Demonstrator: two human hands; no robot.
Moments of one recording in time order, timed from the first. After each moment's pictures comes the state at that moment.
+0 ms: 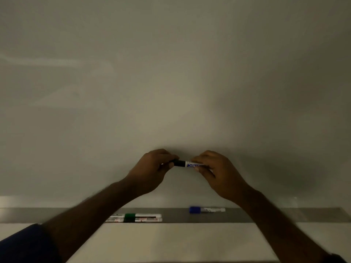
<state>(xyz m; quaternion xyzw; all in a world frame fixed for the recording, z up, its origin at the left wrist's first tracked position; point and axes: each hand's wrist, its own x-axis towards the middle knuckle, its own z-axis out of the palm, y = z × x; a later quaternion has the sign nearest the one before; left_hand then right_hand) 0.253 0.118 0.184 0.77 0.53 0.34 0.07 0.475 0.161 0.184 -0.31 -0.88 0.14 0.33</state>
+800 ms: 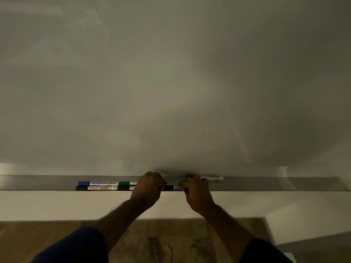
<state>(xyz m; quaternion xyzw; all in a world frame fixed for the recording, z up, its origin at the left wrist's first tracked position) 0.259 0.108 -0.035 0.71 0.66 0.18 0.15 0.449 0.146 -0.048 -0.51 -0.84 0.16 0.09</state>
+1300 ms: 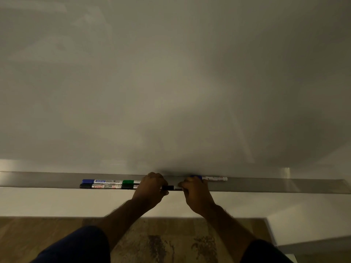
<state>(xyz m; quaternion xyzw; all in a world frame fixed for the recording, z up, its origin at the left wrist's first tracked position) 0.253 0.109 -0.047 0.72 0.66 0.13 0.15 0.438 0.144 -0.052 -0.49 -0.85 0.16 0.08</state>
